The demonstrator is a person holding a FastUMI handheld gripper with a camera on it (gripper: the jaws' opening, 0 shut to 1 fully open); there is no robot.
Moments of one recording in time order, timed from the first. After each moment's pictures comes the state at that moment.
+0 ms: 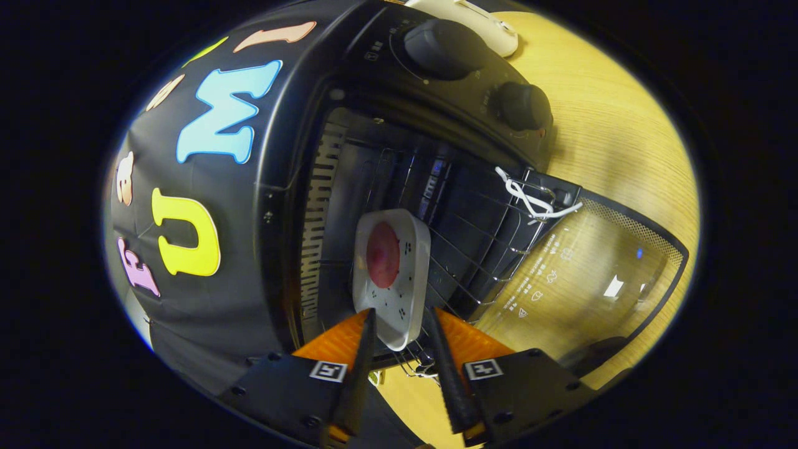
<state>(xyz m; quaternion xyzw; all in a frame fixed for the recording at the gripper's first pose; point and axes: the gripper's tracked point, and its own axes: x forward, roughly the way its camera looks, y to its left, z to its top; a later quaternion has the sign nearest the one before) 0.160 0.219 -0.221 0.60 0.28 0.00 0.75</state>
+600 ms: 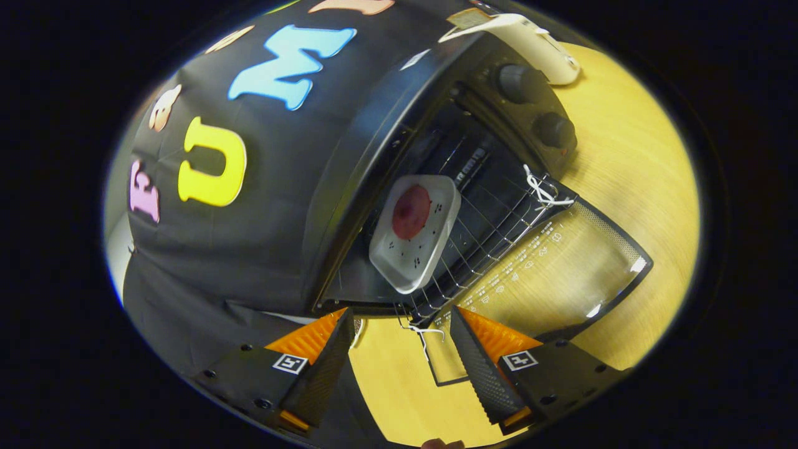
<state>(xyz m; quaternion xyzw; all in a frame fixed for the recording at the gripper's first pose) 0.093 0.241 -0.201 0.46 0.33 0.08 0.82</state>
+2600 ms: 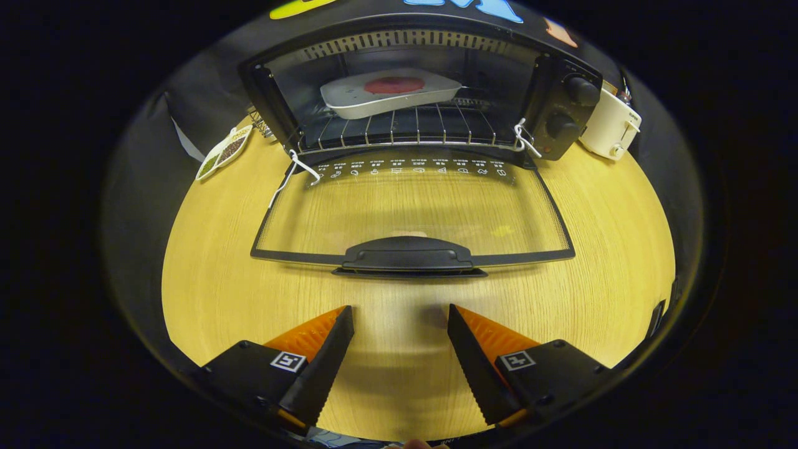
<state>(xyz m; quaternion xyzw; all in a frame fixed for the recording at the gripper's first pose) -0.007 0.208 -0.335 0.03 0.51 0.01 0.86</state>
